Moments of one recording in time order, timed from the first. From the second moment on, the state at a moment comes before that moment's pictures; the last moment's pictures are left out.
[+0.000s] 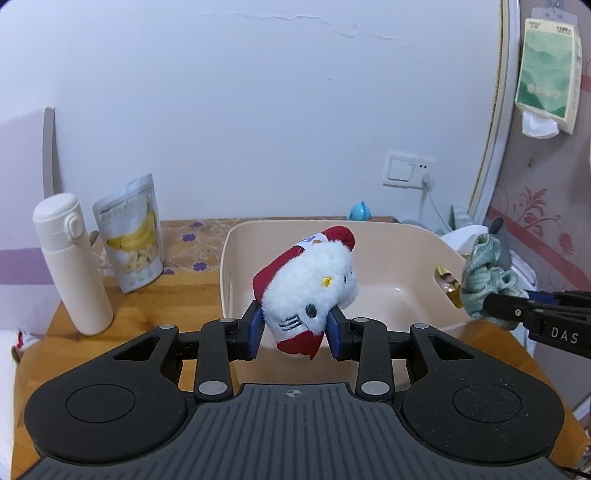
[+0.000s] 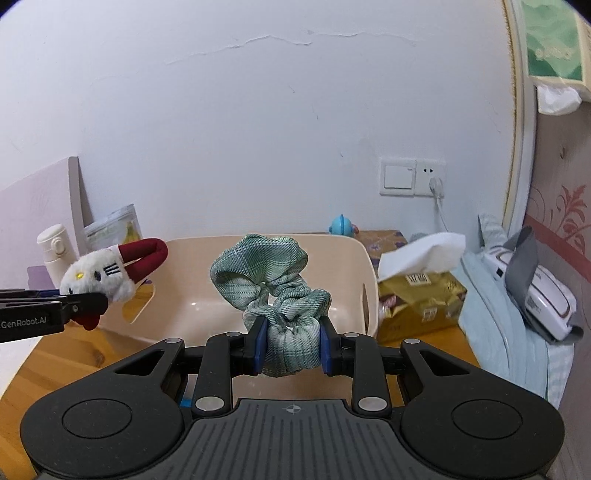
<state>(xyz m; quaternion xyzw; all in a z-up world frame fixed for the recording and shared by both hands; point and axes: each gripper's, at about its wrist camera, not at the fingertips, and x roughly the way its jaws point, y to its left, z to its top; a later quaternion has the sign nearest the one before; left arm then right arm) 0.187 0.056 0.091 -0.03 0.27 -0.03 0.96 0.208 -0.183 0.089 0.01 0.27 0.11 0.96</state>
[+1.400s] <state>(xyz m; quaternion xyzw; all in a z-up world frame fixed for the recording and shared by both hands) 0.298 0.028 0.045 0.05 0.38 -0.04 0.92 0.286 -0.157 0.063 -0.08 0.34 0.11 0.93</state>
